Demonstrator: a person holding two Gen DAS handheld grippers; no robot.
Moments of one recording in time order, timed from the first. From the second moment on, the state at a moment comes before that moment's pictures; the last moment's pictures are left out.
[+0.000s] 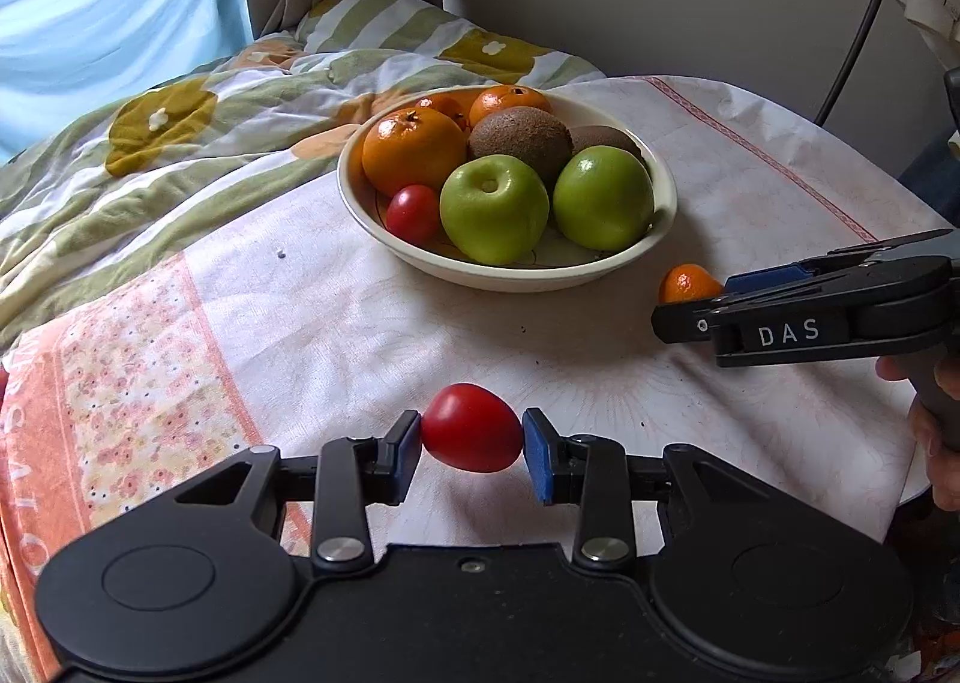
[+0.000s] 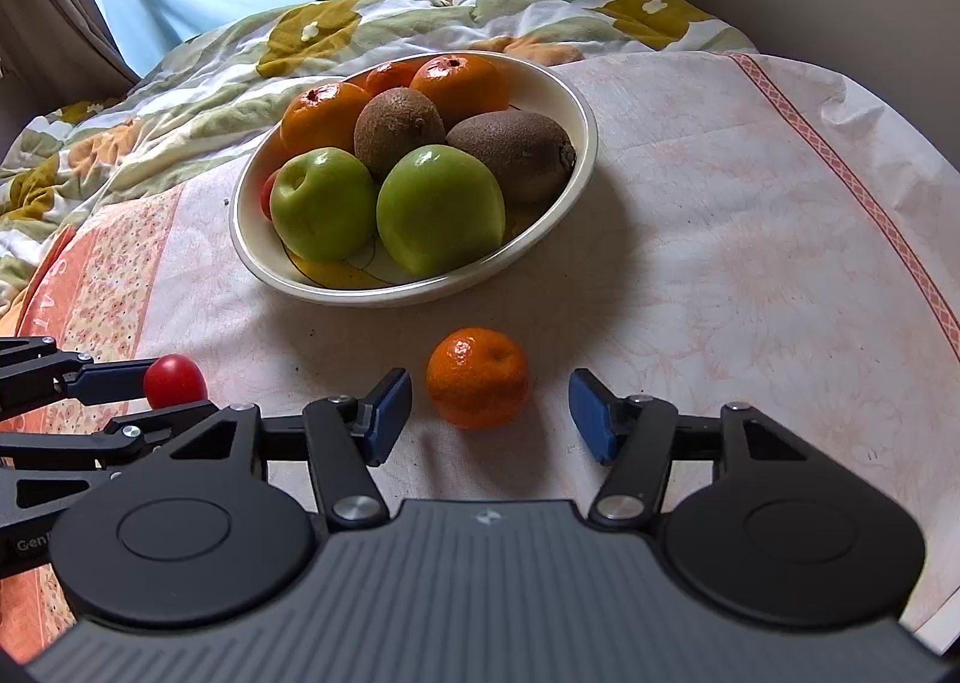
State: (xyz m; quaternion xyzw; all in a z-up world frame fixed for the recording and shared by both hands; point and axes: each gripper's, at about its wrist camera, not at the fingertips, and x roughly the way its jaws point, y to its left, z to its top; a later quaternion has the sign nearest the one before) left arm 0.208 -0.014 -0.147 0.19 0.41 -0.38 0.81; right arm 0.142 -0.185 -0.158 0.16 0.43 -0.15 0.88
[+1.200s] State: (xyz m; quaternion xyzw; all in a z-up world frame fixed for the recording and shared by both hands) left arm 0.132 -0.056 -0.057 0.12 0.37 -0.29 0.88; right arm 0.099 -0.237 -0.079 0.12 0.39 -0.04 0.91
